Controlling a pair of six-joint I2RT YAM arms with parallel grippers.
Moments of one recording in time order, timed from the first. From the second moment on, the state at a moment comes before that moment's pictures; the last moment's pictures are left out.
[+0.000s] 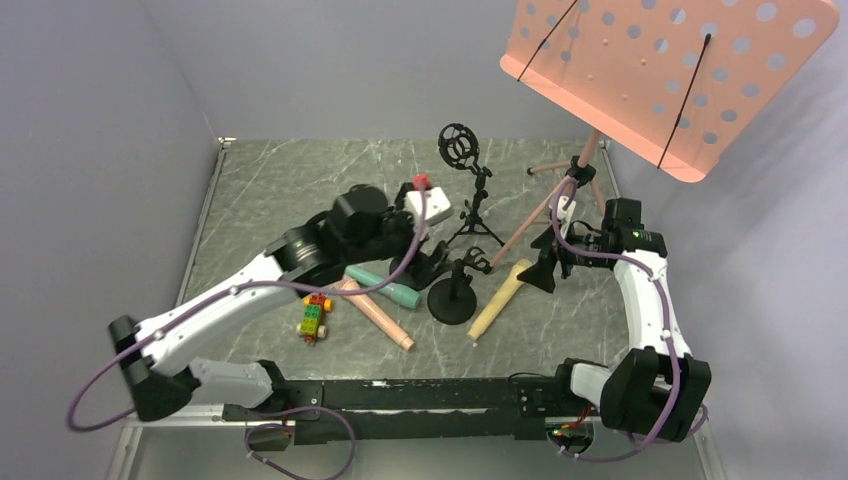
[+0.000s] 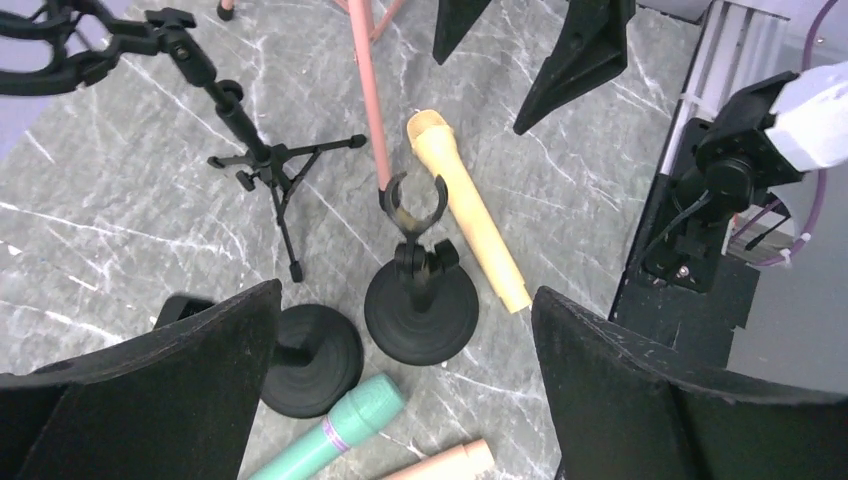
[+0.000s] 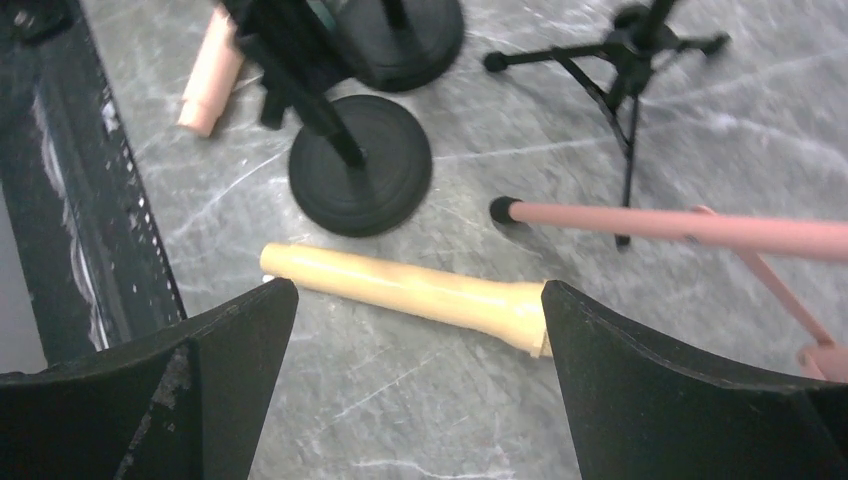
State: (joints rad) left arm -0.96 1.32 1.37 -0.45 0.15 0.07; right arm -0.21 1.16 0.94 -0.91 -1.05 -0.91
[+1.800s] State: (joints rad) left arm -0.96 1.56 1.02 -0.90 -0.39 -1.47; right arm -0.05 1.10 0.83 -0.81 -0.92 -0.89
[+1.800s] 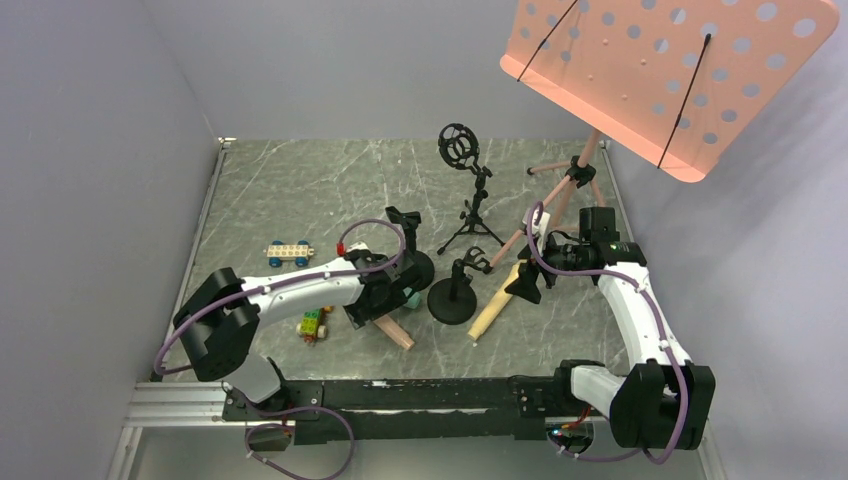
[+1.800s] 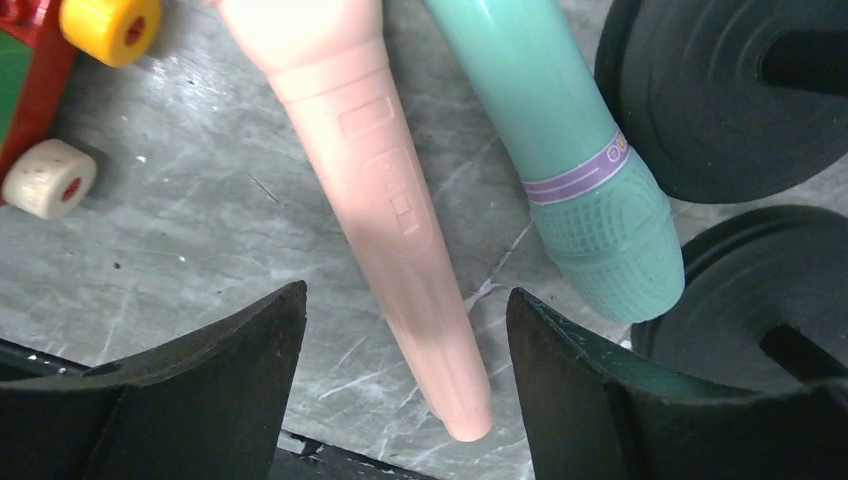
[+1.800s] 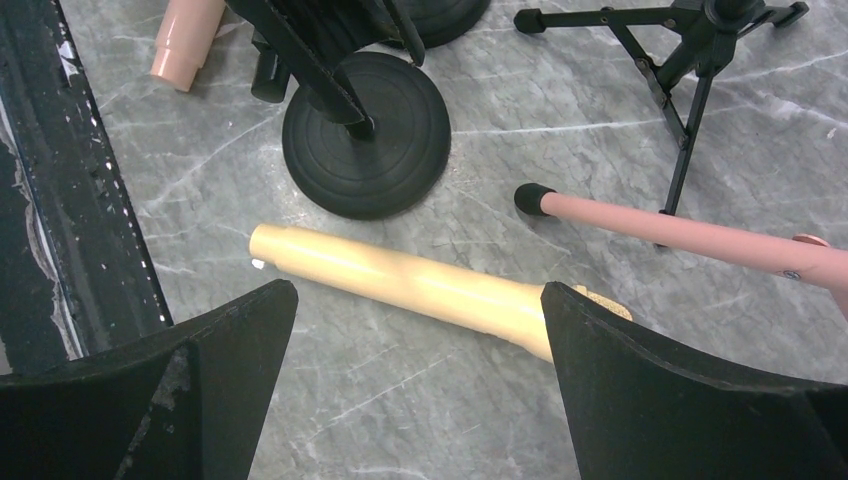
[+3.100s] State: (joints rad) left arm -0.81 1.65 0.96 -0.79 -0.41 -1.42; right arm -0.05 1.10 0.83 -0.81 -0.92 -0.89
